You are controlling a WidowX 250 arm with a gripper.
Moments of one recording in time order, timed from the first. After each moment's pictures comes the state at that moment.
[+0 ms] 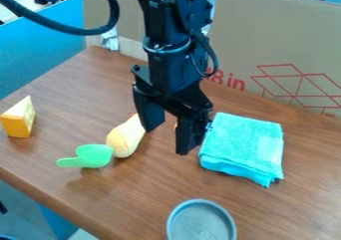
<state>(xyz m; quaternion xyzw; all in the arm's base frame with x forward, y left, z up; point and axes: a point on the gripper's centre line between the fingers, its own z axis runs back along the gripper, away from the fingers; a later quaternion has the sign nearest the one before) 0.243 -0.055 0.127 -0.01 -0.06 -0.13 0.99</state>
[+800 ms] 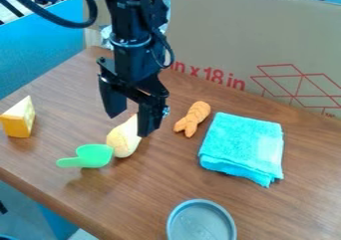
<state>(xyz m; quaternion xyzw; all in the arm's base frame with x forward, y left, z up) 0.262 0.015 0.109 0.03 -0.03 -0.06 1.00</state>
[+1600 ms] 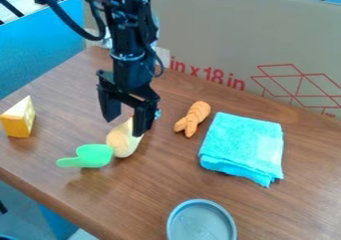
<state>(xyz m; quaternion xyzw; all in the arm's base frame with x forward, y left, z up) 0.292 0.052 0.066 0.02 0.01 -0.02 1.00</state>
